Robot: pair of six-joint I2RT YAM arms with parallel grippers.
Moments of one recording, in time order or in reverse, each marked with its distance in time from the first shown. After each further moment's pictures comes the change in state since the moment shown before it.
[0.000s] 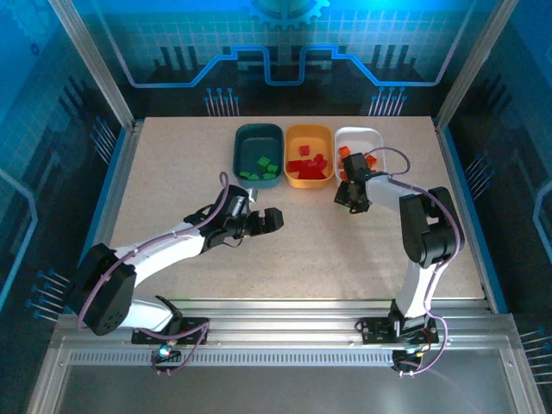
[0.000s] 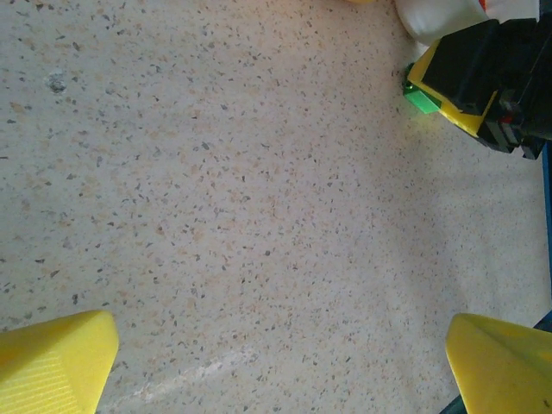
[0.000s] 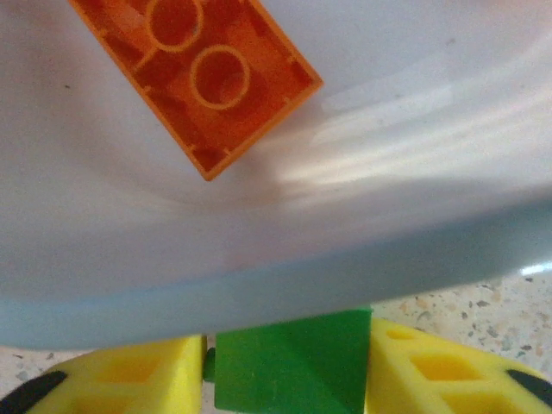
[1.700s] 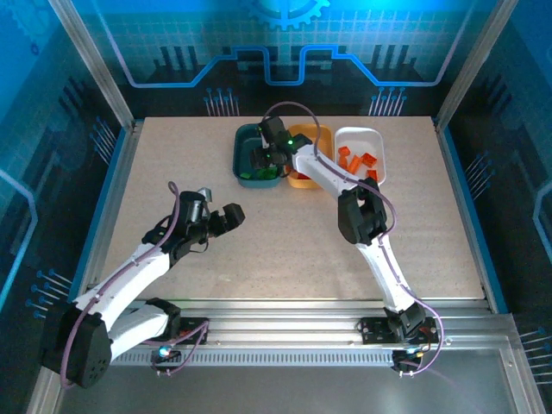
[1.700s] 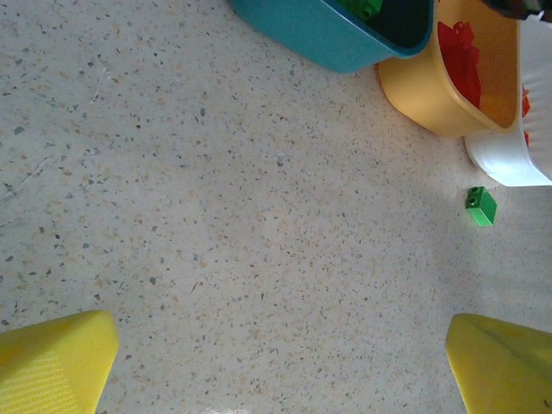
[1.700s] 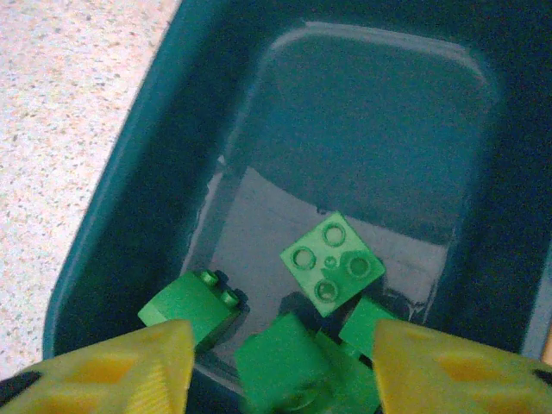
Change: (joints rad) left arm 0.249 -0.336 -0.161 -0.141 -0.063 0.002; right arm 0.354 0.580 1.138 -0.255 -0.084 -0.304
